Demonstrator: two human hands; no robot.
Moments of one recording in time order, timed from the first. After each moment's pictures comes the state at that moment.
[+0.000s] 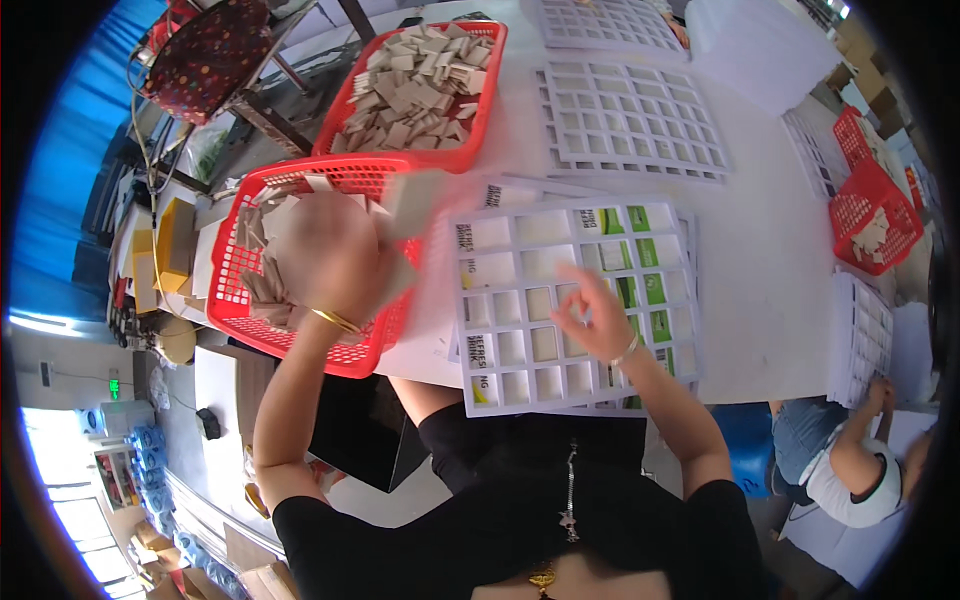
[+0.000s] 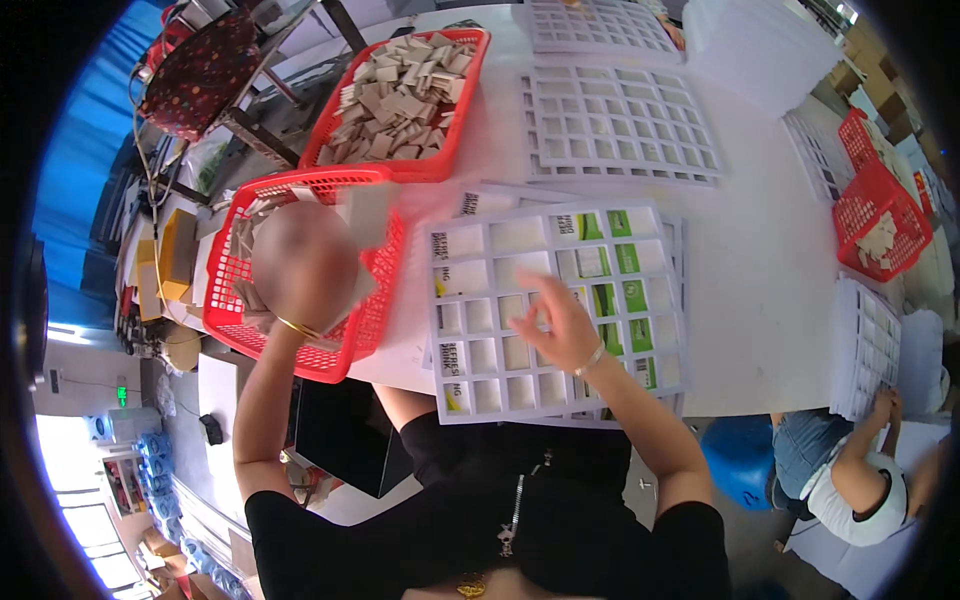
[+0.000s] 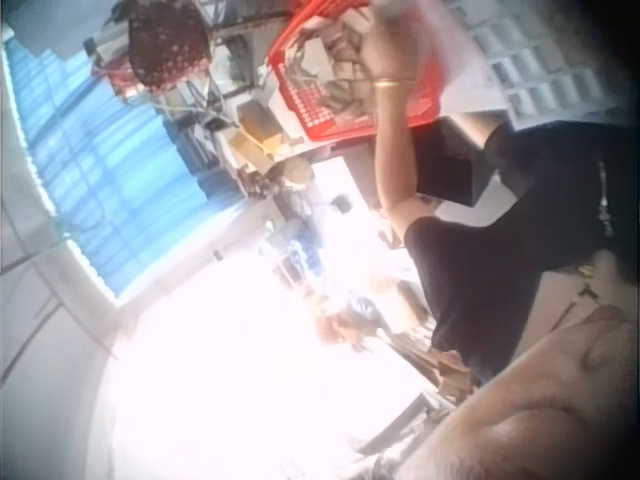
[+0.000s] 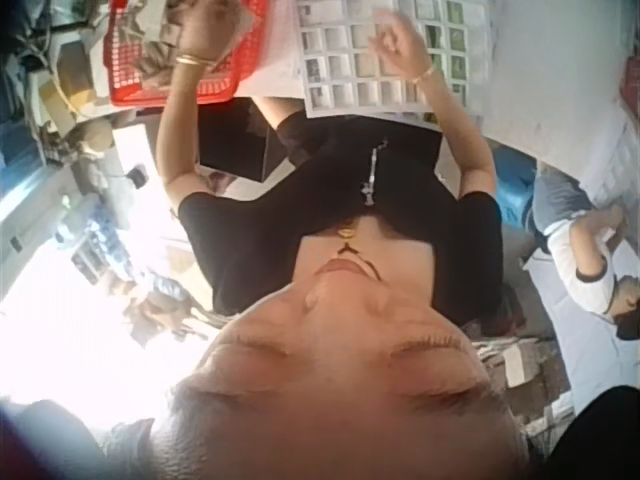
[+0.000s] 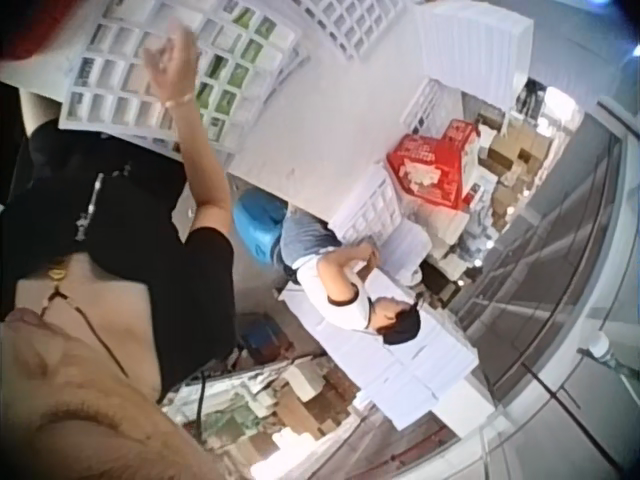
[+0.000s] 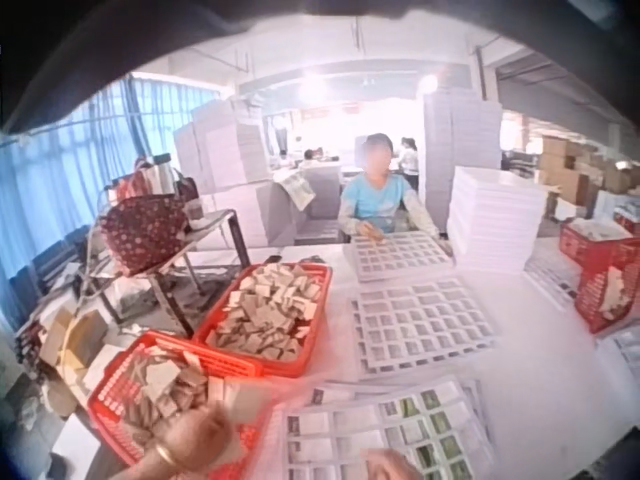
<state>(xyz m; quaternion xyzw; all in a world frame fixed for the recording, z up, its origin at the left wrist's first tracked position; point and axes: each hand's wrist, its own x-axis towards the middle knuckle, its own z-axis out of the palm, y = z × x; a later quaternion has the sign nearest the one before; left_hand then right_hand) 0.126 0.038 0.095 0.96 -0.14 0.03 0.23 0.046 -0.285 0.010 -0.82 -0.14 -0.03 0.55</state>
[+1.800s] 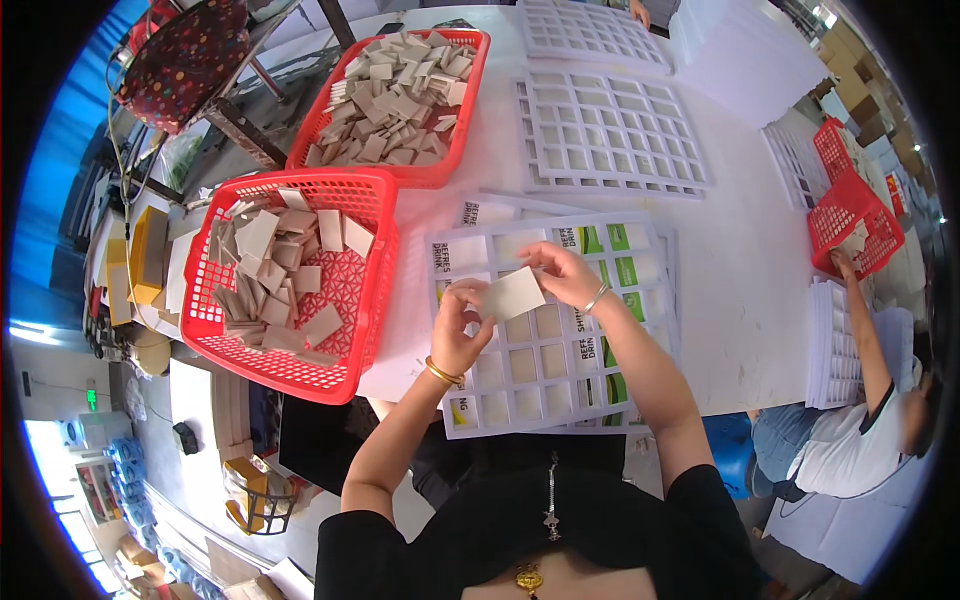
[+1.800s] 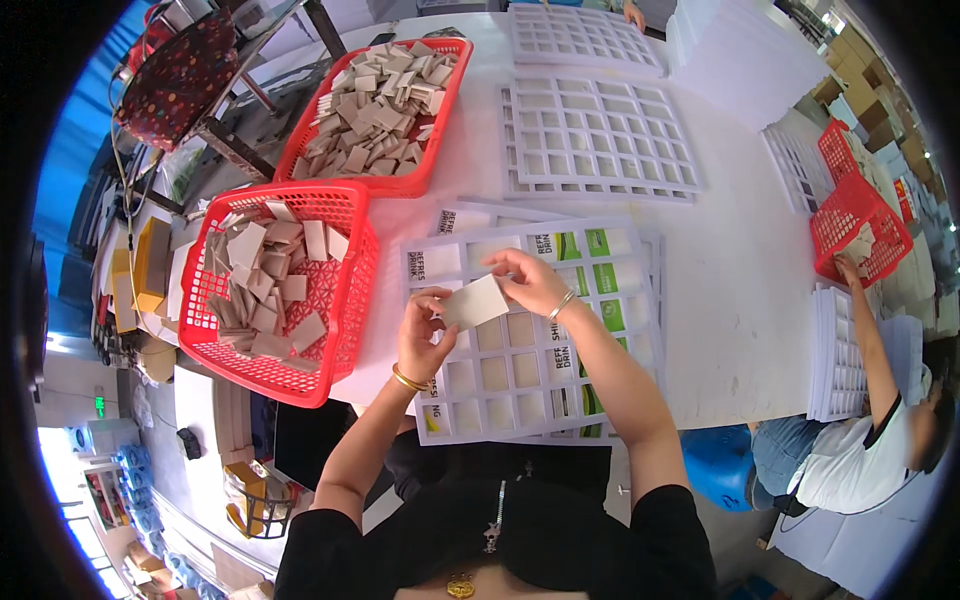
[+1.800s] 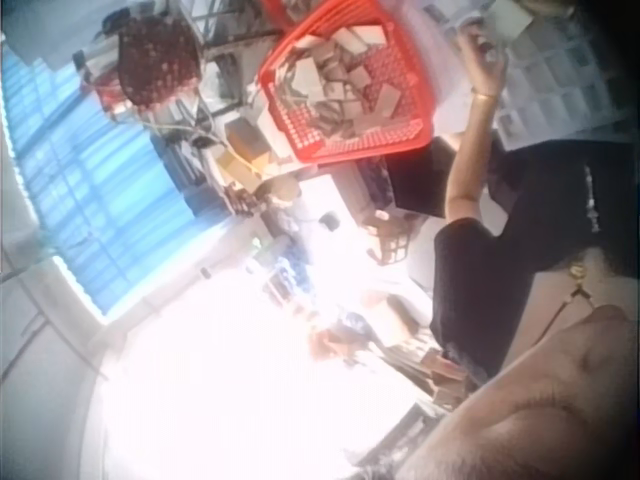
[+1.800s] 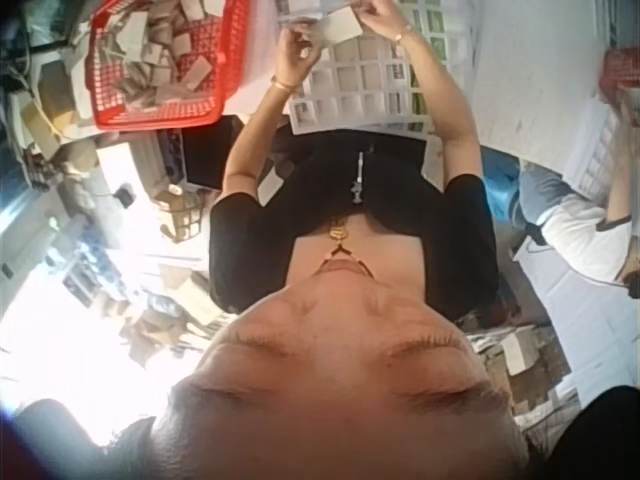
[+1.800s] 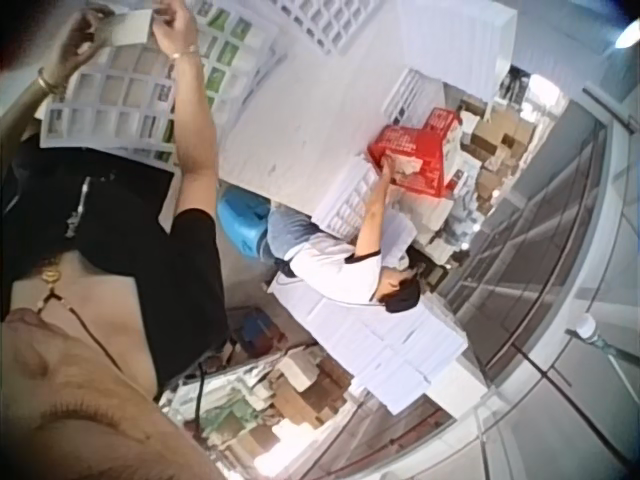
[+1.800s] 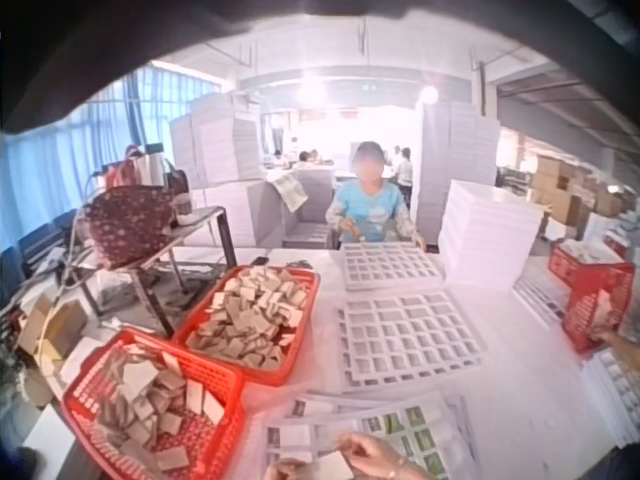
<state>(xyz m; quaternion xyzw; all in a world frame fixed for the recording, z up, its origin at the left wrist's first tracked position) 0.085 -0.077 -0.050 0.70 -0.16 0.03 0.70 0.140 -0.294 -0.028 -0.68 -0.07 0.19 0.70</state>
